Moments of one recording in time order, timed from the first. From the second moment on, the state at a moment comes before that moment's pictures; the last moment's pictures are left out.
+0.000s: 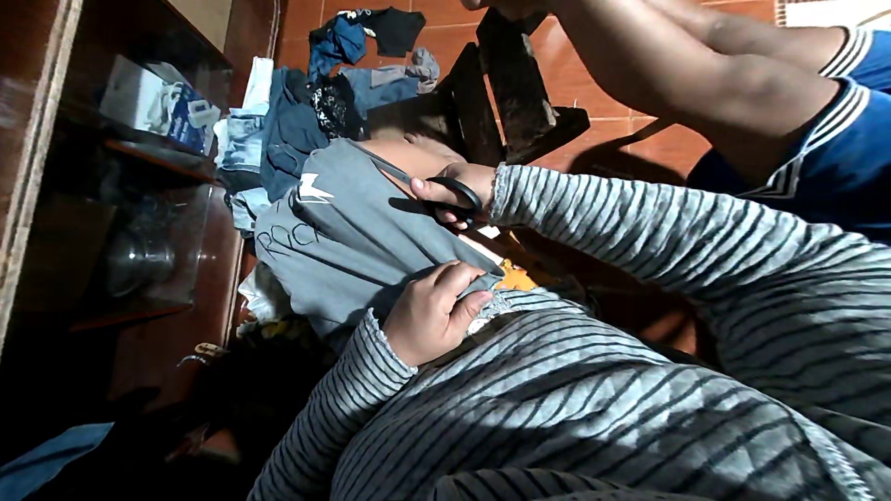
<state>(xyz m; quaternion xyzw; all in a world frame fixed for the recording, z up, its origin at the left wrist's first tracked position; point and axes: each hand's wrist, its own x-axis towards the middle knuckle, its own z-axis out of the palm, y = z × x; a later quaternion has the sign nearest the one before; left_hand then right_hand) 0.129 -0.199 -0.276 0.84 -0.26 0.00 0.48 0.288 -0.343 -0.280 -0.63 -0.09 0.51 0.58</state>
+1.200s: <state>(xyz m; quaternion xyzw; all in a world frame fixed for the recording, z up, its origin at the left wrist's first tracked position) 0.099 -0.150 -0.289 0.92 -0.12 0.10 0.36 0.243 -0.417 -0.303 -0.63 -0.20 0.48 0.58</state>
